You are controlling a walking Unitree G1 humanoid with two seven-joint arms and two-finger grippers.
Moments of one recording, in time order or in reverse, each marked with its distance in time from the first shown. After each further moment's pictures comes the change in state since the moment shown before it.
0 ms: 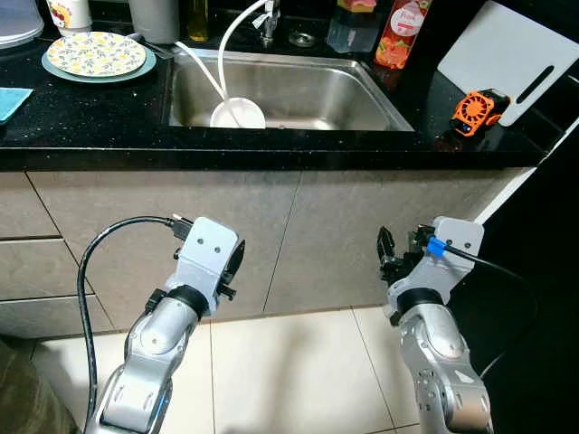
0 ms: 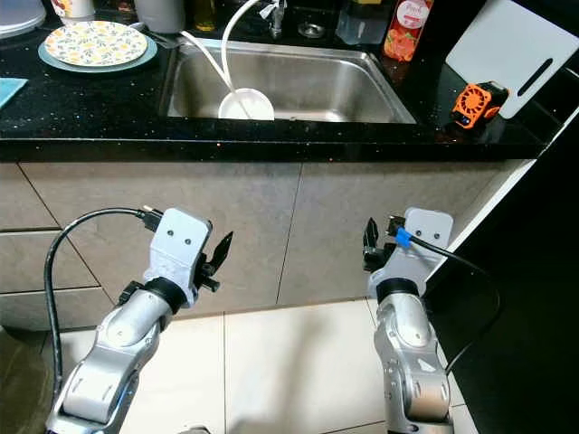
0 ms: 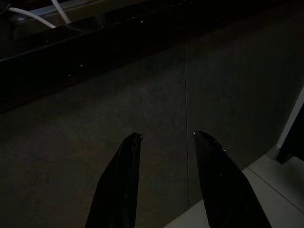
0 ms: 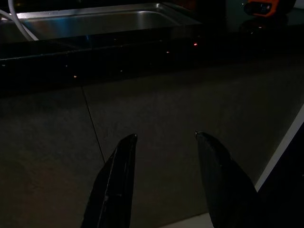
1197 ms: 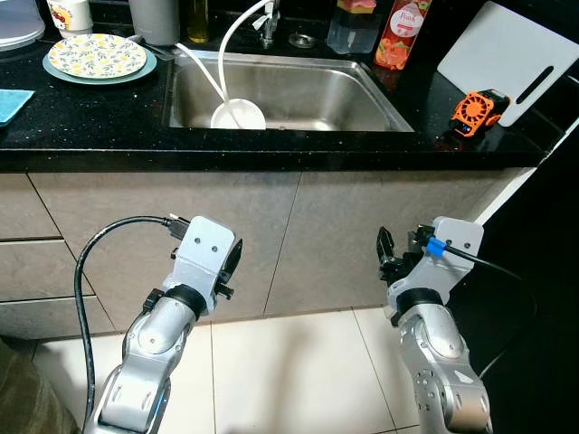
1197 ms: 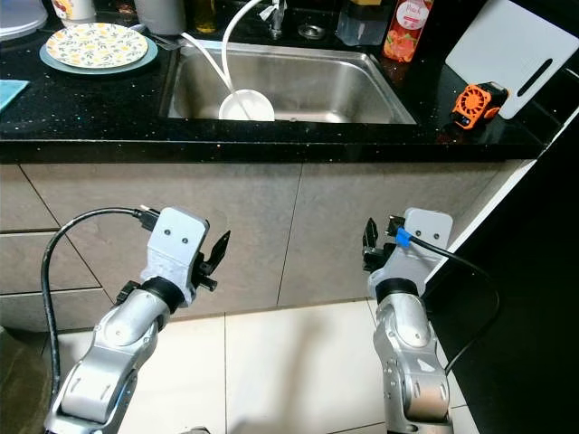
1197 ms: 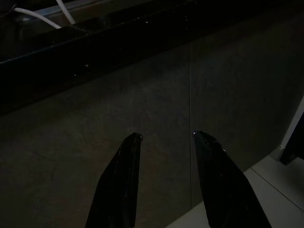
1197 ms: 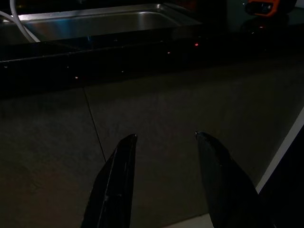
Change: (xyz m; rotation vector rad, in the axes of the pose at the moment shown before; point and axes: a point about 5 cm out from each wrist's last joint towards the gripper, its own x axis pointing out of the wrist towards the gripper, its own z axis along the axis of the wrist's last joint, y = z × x) left arm -0.001 0.003 -0.001 0.003 0.003 0.011; right arm 0.000 0.001 0.000 0.004 0.000 0.001
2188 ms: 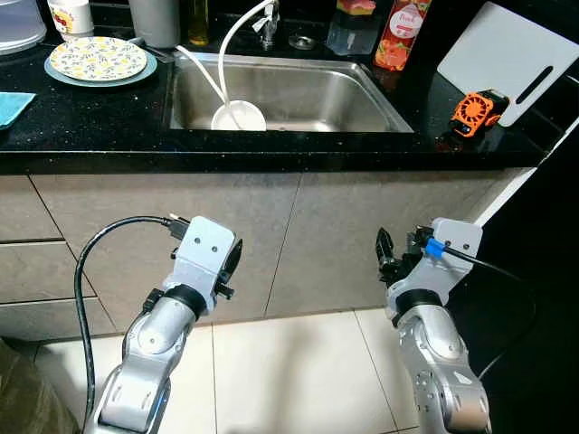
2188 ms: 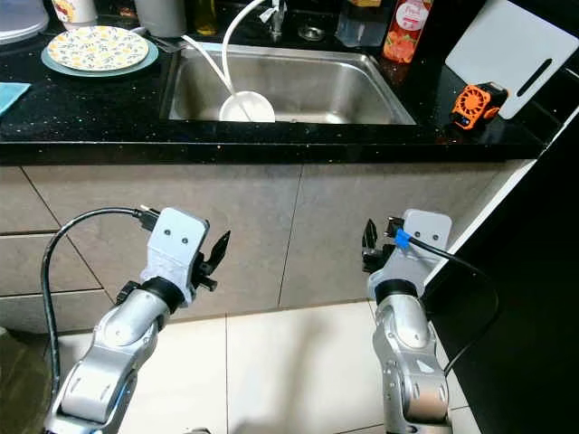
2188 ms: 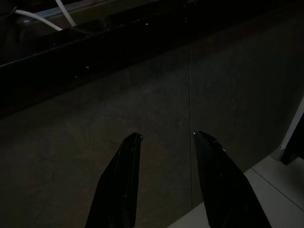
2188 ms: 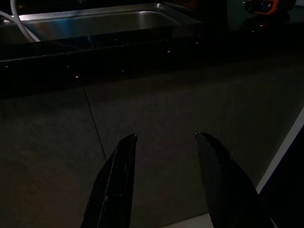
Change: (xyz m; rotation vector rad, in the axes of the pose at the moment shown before) left arm 0.000 0.000 0.000 0.001 0.001 -0.002; right arm -0.001 0.000 -0.001 0.001 0.005 -0.001
